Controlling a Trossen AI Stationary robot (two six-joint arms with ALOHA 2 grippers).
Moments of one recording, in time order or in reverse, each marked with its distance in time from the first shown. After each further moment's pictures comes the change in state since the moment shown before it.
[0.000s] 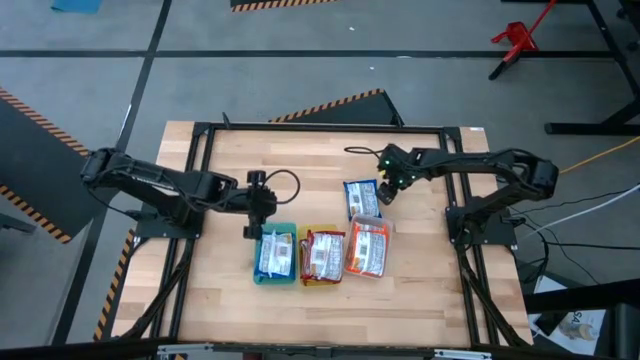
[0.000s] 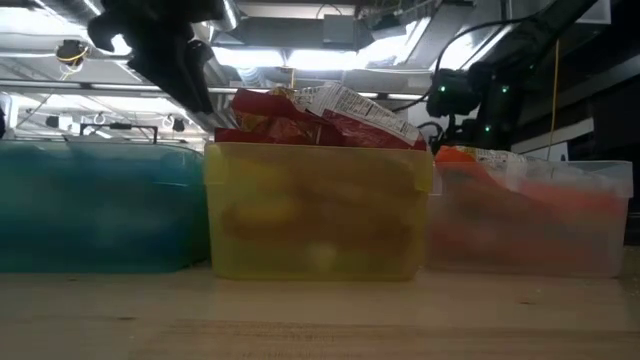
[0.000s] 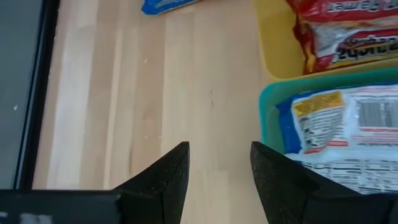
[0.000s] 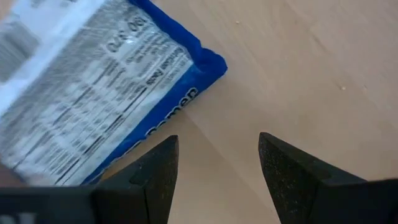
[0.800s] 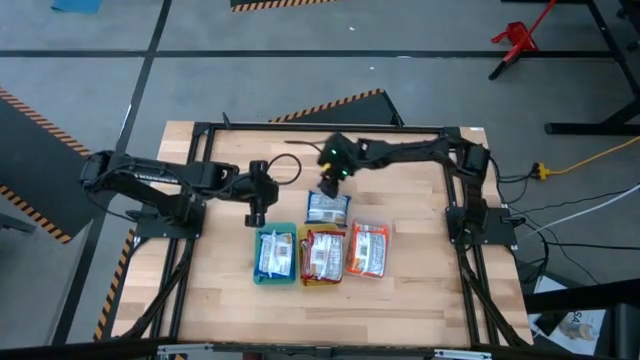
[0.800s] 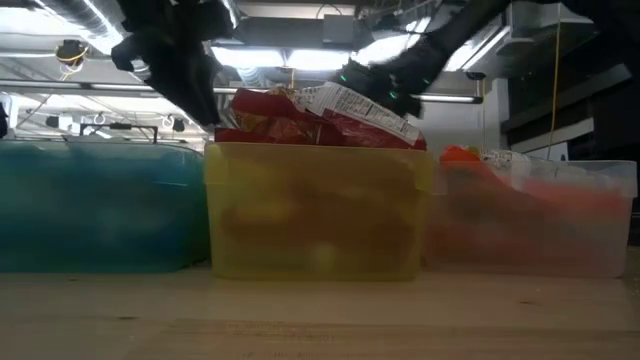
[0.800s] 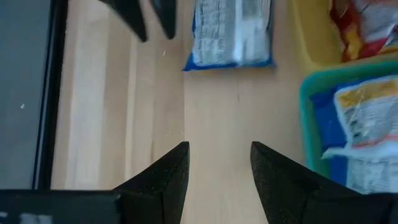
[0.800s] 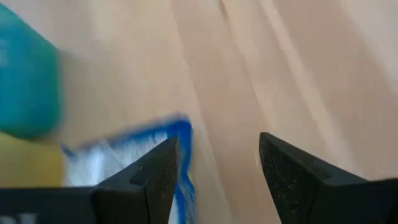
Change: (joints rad) left arm 0.151 0.000 -0.013 0.024 0.066 0.152; right arm 0.117 0.526 0.554 0.289 -0.226 -0.168
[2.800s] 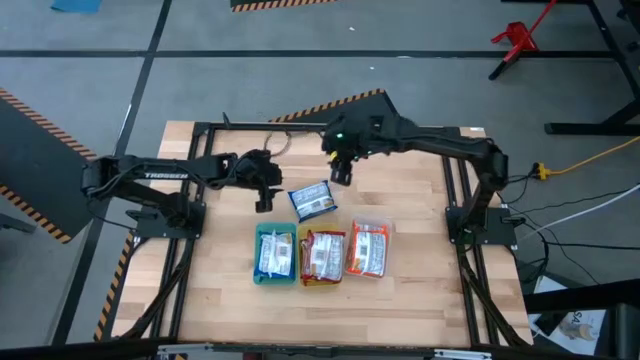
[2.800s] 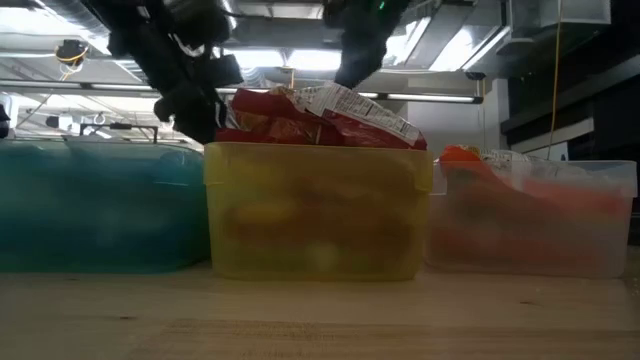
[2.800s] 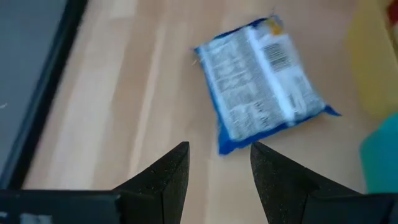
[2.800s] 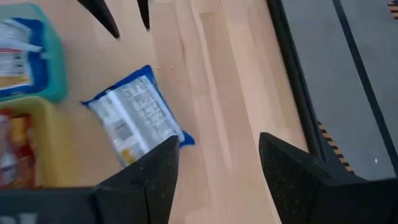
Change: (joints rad) left arm 0.269 0.014 -0.221 0.405 0.199 0.090; right arm 0.121 -0.144 0.537 -0.733 0.368 -0.222
